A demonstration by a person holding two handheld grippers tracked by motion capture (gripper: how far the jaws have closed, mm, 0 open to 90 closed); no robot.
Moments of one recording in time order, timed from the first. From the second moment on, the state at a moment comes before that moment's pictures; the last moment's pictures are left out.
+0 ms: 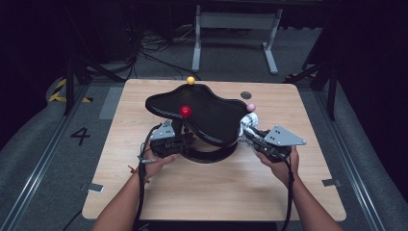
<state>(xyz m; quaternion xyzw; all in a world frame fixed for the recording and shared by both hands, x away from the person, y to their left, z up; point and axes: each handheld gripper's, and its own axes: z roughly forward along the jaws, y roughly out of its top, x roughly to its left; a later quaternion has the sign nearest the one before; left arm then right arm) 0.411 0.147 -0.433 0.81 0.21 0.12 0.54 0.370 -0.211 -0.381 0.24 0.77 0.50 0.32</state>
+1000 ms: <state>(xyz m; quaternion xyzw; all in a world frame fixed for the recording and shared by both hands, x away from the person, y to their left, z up) 0.410 0.148 -0.433 0.81 0.22 0.12 0.54 0.321 -0.198 -0.356 0.17 0.78 0.52 0.30</state>
